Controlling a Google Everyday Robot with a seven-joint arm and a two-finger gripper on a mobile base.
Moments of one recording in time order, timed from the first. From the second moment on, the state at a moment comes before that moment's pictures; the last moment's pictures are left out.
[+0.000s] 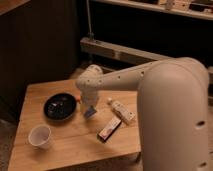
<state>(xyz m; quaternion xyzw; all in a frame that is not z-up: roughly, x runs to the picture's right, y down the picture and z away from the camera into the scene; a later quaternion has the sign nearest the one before) -0.085 0.089 0.807 -0.27 0.09 0.47 0.84</state>
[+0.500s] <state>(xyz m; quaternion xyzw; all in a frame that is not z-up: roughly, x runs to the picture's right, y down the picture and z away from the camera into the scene) -0.127 0.070 0.792 -0.27 0.04 0.43 0.86</state>
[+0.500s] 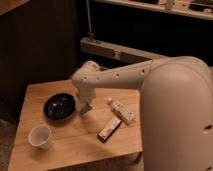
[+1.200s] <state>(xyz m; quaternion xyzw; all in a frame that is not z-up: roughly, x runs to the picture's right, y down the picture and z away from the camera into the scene) -0.240 0.057 0.781 -0.28 -0.02 0.33 0.90</state>
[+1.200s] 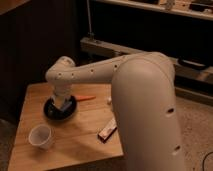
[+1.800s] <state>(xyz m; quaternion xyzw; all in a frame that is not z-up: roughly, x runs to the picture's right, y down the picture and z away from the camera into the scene) -0.237 0.069 0.799 -0.32 -0.07 0.35 0.88</state>
